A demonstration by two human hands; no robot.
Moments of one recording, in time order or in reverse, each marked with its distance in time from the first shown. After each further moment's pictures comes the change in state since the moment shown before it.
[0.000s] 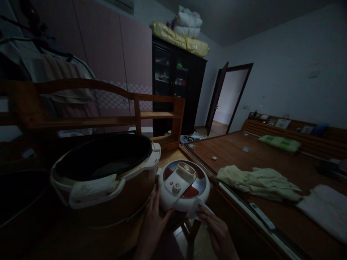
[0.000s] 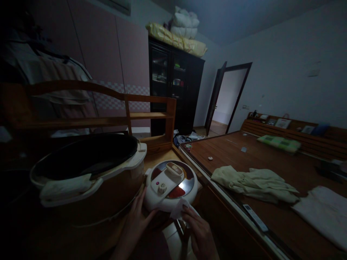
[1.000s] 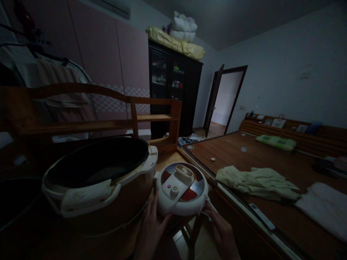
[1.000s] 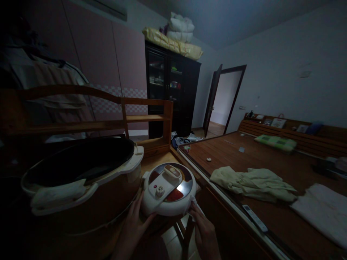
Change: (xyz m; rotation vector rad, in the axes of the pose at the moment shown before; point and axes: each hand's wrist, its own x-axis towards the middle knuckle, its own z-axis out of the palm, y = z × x) left_hand 0.000 -0.006 0.005 0.039 0.033 0.007; right_hand -0.010 0.021 0.003 -0.028 0.098 0.211
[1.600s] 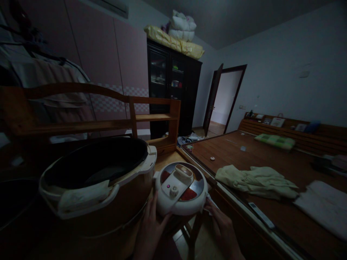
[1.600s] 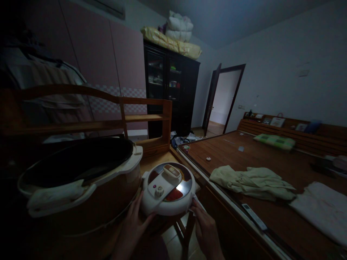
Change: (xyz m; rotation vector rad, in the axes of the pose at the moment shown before) left_hand 0.001 -0.003 0.002 0.017 -0.017 0.003; right_hand 0.009 0.005 -0.006 -0.078 -0.026 0.027
